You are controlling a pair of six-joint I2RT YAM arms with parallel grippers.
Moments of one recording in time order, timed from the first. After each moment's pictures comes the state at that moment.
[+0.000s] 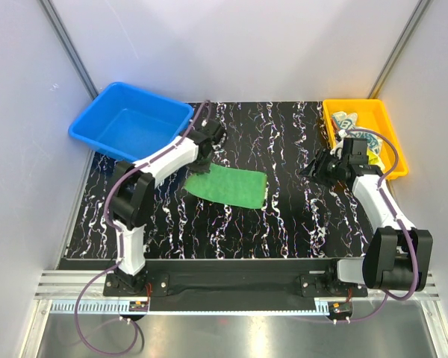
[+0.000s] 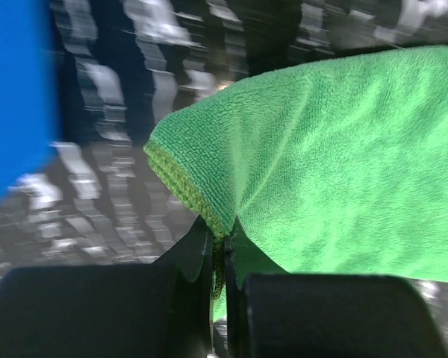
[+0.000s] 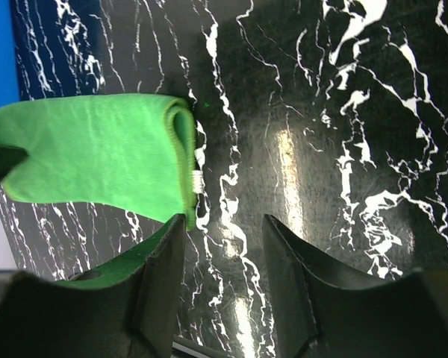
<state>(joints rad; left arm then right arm) -0.57 1.97 1.59 -0.87 -0.31 -0.26 -0.06 1.32 0.91 -0.45 -0.41 0.44</state>
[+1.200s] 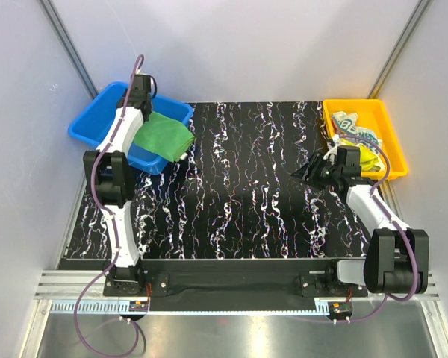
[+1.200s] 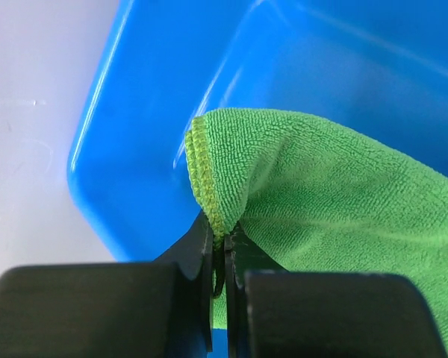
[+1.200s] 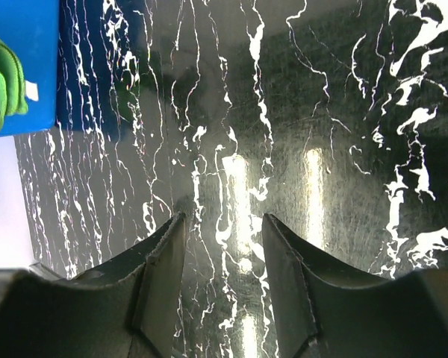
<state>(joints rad) -0.05 2.14 1.98 -0.57 -0.57 0.26 -0.02 1.29 0.76 -0.18 -0.49 0.50</state>
